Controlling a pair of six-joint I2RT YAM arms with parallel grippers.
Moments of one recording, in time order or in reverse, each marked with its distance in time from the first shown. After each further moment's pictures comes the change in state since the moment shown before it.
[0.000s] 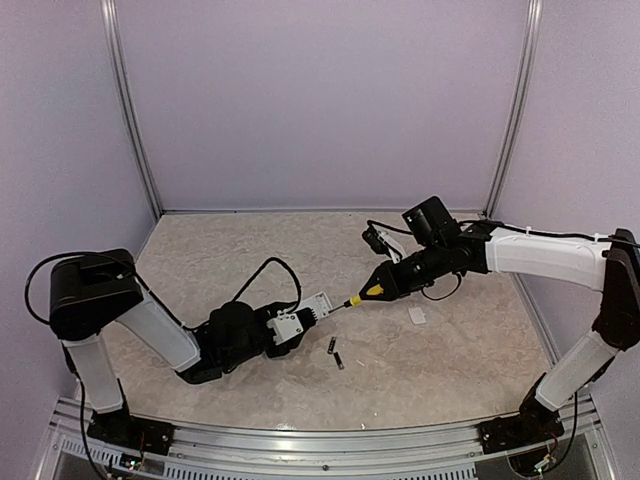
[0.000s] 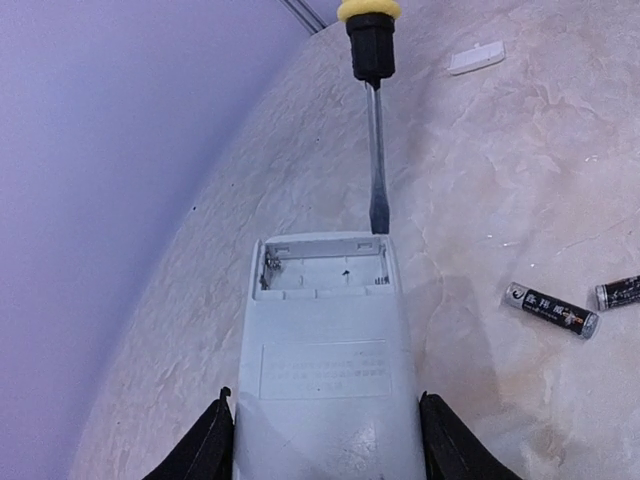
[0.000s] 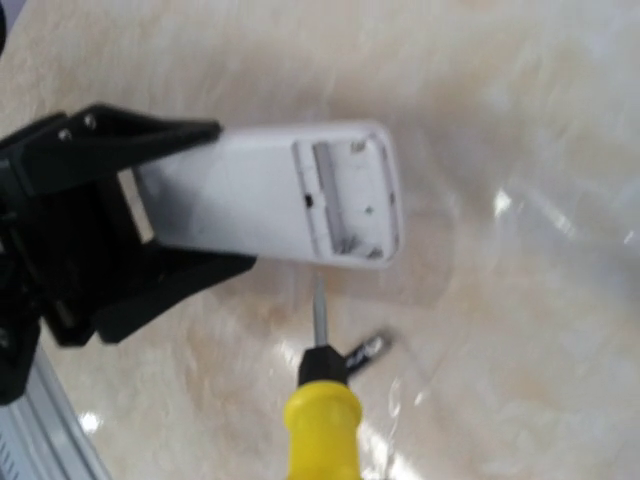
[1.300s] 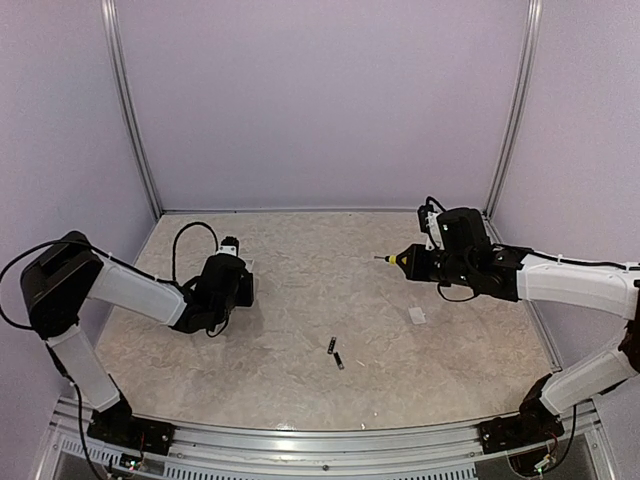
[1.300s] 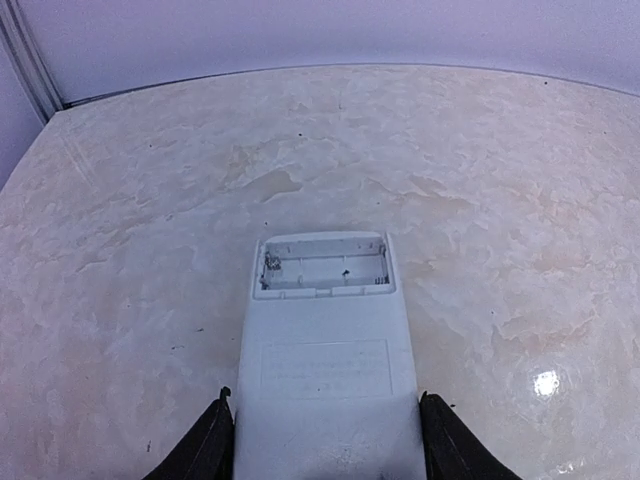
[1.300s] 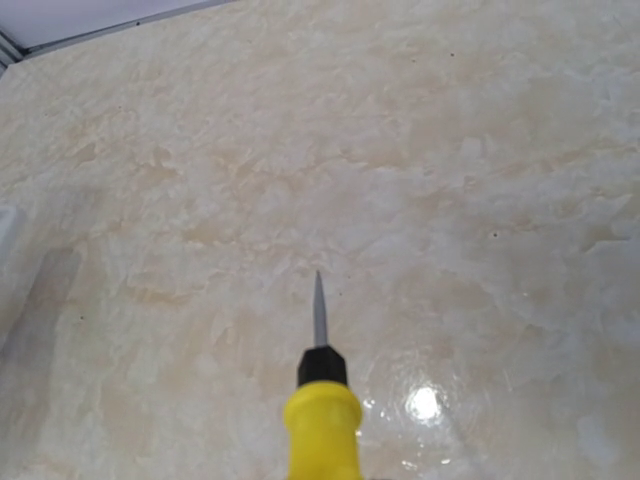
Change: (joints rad) left arm 0.276 -0.166 0.198 -0.655 -0.405 -1.011; right arm -0.026 -0.227 -0.256 0.352 0.580 0.242
